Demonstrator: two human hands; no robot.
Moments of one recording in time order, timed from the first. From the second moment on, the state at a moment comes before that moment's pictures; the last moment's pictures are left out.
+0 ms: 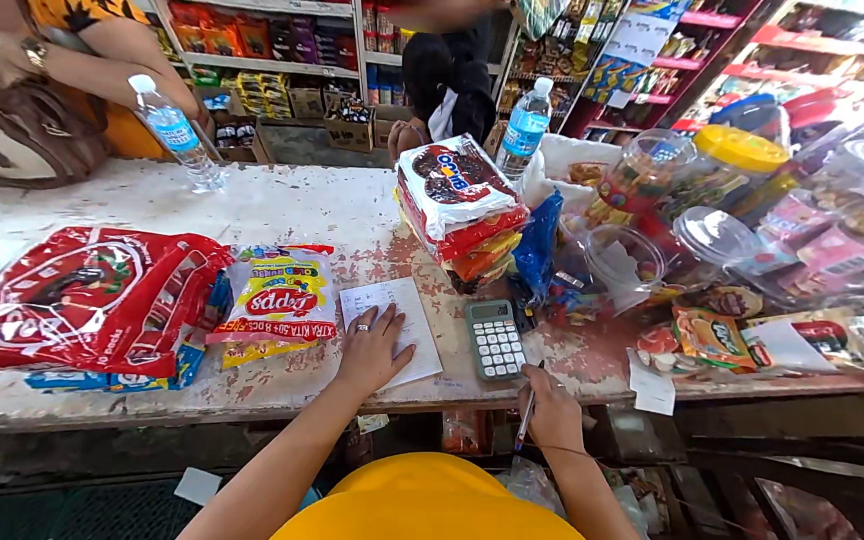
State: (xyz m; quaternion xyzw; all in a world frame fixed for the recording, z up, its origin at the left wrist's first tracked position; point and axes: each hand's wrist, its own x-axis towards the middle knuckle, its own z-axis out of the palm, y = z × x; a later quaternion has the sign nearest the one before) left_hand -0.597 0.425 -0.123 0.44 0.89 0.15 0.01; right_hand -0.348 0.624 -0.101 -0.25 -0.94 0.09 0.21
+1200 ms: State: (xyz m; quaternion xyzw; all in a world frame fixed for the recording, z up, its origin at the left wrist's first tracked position) left_hand -0.598 0.424 -0.126 0.44 0.88 0.18 0.00; right_hand -0.382 0.638 -0.075 -0.26 -0.93 0.17 0.19
